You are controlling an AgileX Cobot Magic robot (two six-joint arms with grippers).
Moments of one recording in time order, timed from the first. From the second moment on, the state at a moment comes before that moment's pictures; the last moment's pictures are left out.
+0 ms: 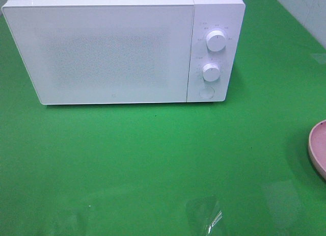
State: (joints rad) left arm 0.06 -0.01 -0.52 -0.17 1.08 0.09; right arm 0.09 0.05 -0.52 0.08 0.88 0.03
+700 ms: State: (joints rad) left arm 0.06 -0.01 -0.52 -0.17 1.08 0.09; right arm 0.09 0.40 -0.52 0.07 0.63 0.03
